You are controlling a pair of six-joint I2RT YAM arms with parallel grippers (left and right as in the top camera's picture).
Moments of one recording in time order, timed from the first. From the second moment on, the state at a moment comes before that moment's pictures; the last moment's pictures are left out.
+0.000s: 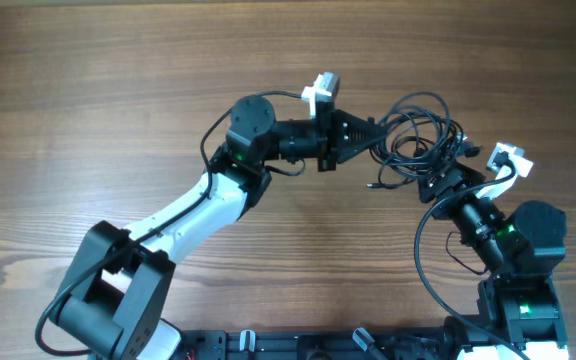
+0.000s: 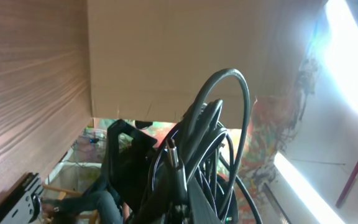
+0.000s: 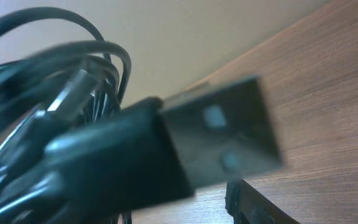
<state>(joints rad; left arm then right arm) -0.57 1.68 0.94 0.85 0.99 -1.75 0.02 0.58 0.49 -0.13 -0.41 0.71</state>
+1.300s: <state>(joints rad) -0.46 1.68 0.94 0.96 0.96 -1.70 0.02 0.58 0.49 -0.17 -0.54 0.37</state>
